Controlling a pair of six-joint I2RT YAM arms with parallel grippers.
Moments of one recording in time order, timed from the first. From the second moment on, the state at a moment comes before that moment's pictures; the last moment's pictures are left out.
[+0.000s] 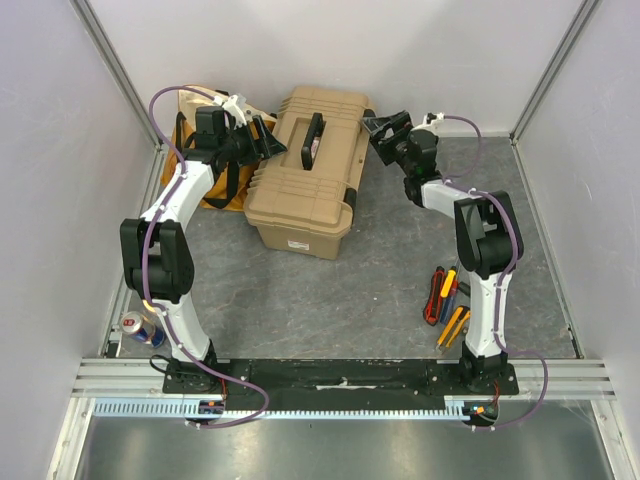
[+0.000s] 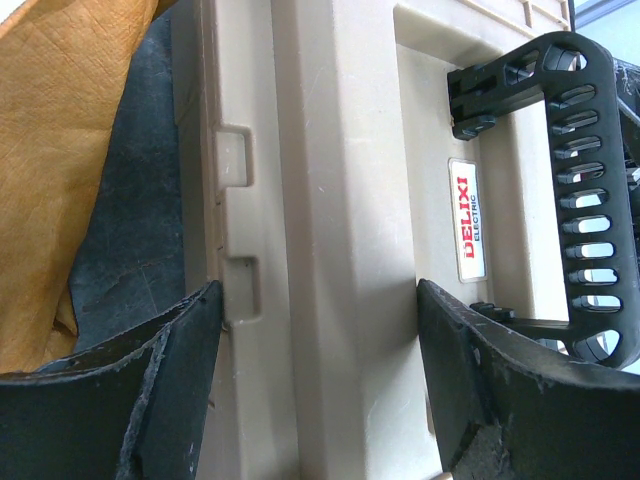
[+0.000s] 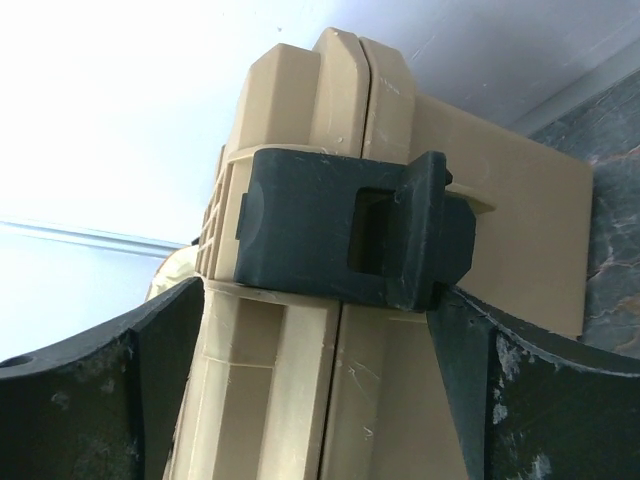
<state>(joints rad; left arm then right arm) -0.11 1.88 1.60 -0.24 0.49 -0.40 0.25 2.14 1.45 0.66 -0.13 1.14</state>
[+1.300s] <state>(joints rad) -0.11 1.86 1.57 -0.21 0.47 -0.40 0.17 2.06 1.47 0.11 0.22 1.25</state>
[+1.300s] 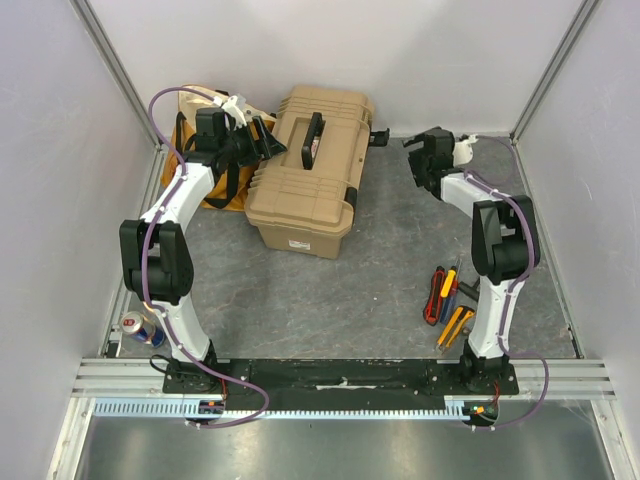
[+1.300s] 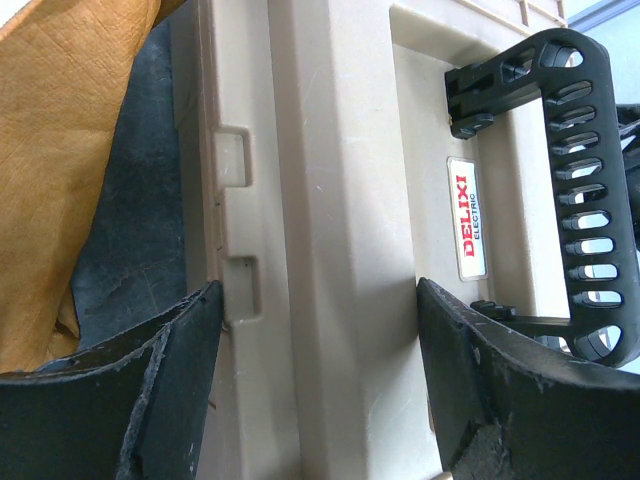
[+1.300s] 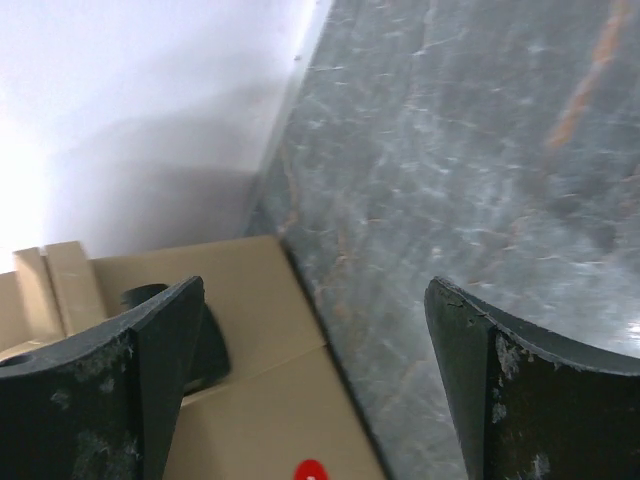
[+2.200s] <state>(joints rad) -0.12 1.52 1.47 -0.49 0.34 -0.38 0.17 1.47 0.71 0.34 -0.40 1.11</state>
